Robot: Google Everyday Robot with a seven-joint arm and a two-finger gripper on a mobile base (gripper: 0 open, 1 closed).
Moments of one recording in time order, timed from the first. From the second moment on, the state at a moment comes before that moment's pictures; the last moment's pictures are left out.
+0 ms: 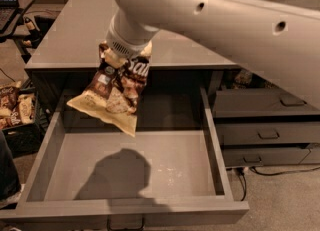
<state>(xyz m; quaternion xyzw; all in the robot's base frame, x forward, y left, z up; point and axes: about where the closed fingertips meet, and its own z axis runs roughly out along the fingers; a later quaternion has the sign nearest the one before) 0.599 0.096 0.910 -0.54 0.77 0.04 0.34</state>
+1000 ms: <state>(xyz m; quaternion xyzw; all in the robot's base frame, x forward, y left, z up) 0.687 0.081 0.974 -0.55 0.76 0.00 0.34</state>
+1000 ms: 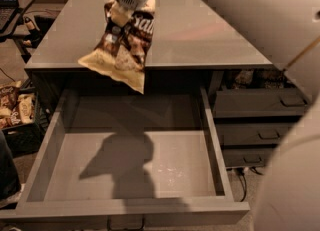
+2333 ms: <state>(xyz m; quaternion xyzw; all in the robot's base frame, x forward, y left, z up) 0.797 0.075 0.992 -0.57 0.75 -0.02 0.32</state>
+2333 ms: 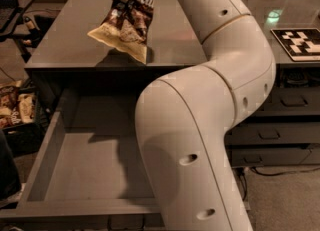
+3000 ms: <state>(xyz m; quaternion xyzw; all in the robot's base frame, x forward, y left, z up) 0.819 0.102 0.981 -0.58 0.74 -0.02 0.33</state>
